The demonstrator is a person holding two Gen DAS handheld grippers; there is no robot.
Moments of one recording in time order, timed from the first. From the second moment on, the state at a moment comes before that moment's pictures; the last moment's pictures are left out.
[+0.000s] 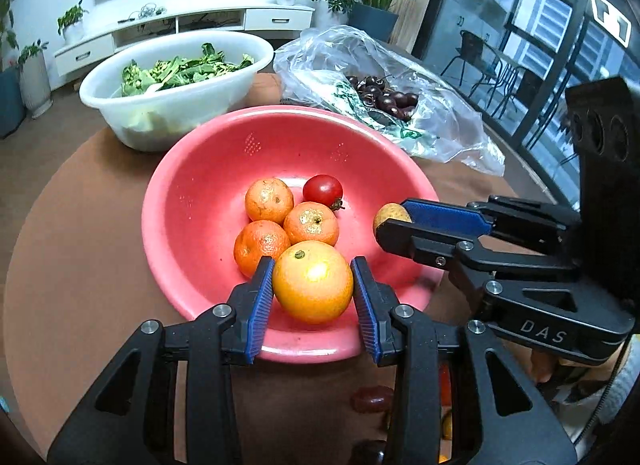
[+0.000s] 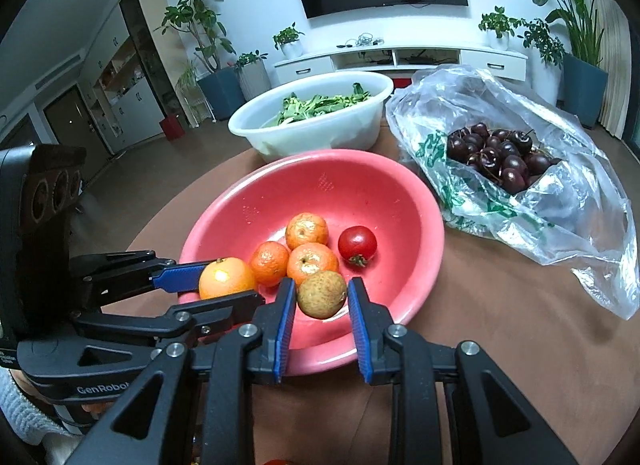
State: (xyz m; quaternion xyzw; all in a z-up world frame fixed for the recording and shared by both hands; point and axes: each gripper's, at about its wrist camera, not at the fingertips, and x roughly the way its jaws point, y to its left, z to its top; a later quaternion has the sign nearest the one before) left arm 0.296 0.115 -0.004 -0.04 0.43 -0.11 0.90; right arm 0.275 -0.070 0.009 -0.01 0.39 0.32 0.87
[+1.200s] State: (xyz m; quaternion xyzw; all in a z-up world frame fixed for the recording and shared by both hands) left arm 0.166 0.114 0.010 -0.06 0.40 -0.10 0.91; right arm 0.165 -0.116 0.022 0.01 0.35 0.31 0.88
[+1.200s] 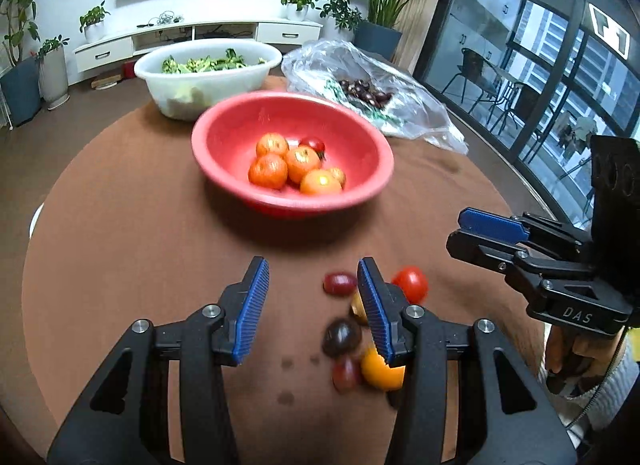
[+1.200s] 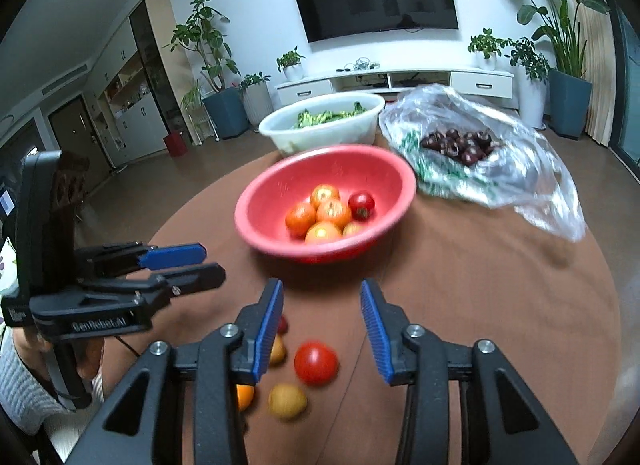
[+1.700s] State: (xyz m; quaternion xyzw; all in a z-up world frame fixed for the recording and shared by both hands) left arm 0.125 0.098 -0.013 -0.06 0.43 -0.11 0.90; right arm 0.134 -0.105 -0.018 -0.01 0.39 0.32 0.86
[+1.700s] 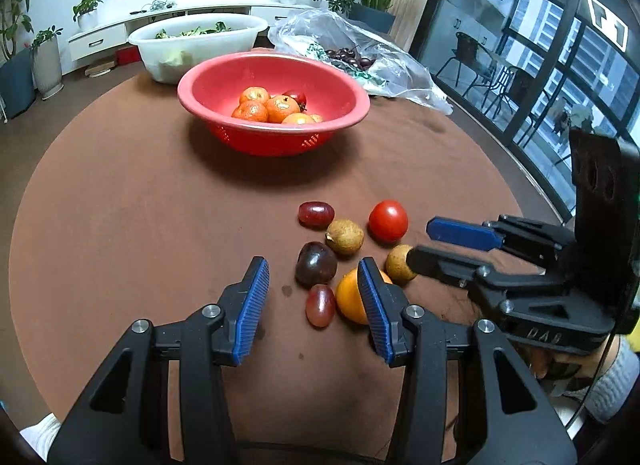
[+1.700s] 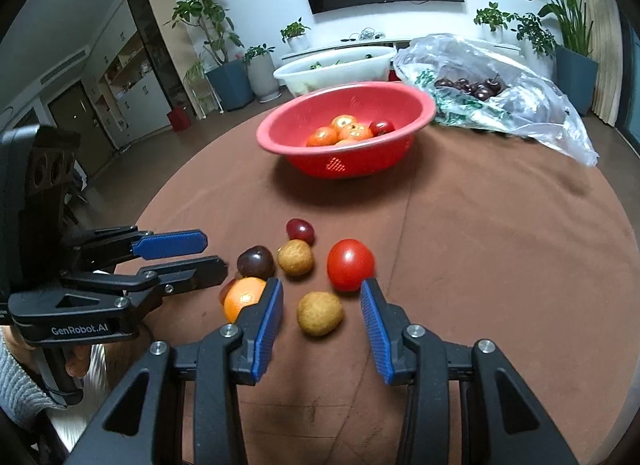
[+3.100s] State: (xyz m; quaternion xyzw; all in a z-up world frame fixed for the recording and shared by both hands) left arm 0.175 0.101 -0.041 -0.10 0.47 -0.14 0.87; right arm 0.134 -0.101 -0.037 0.00 0.43 0.32 0.84
